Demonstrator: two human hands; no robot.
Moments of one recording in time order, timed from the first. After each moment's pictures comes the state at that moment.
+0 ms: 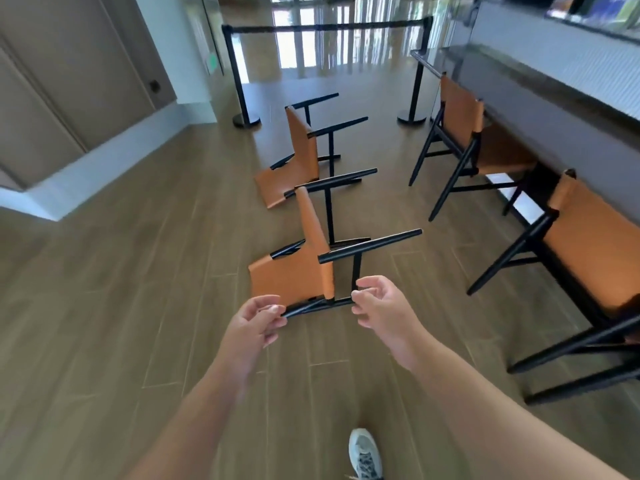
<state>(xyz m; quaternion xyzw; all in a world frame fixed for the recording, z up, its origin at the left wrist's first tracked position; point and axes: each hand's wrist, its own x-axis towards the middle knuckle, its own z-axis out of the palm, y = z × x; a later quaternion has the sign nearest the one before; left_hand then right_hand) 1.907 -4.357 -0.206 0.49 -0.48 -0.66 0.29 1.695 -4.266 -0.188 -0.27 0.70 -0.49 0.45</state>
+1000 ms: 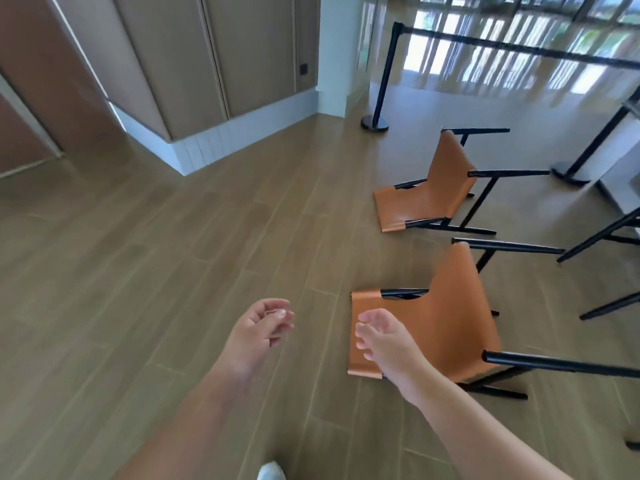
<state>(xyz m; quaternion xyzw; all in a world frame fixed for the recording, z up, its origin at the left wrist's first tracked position) 2.214 -4.701 -0.222 0.56 -0.38 -0.61 0.41 1.993 -4.664 -0.224 -0.37 0.70 -0.32 0.52</state>
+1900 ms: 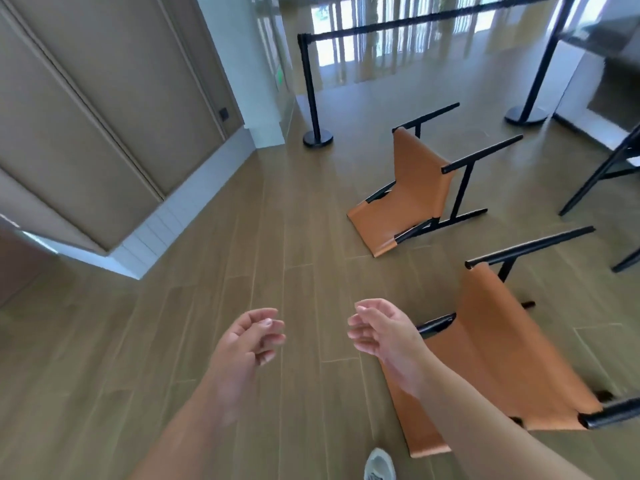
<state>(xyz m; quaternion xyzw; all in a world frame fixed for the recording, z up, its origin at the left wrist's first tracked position) 2.156 -5.077 -0.185 0.51 -0.47 -0.65 0.31 1.933 -4.993 -0.208 -0.17 0.57 -0.56 0.58</state>
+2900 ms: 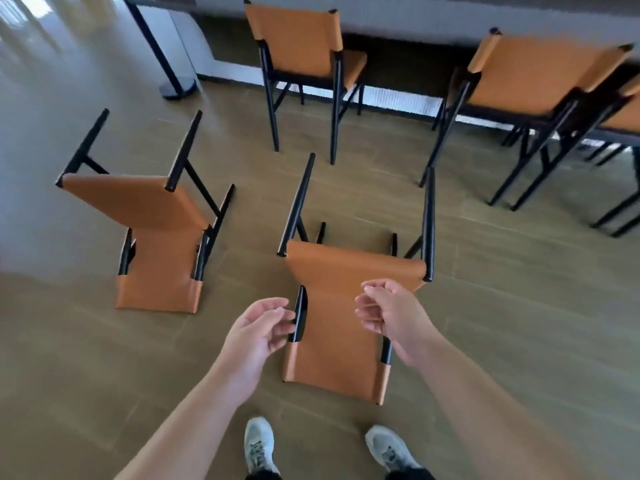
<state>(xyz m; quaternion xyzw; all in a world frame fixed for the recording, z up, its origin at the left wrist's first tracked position) 1.811 -5.212 -0.264 0.25 -0.62 -0.72 -0.19 1.787 -4.980 -0.280 0.25 0.63 -0.70 0.22</state>
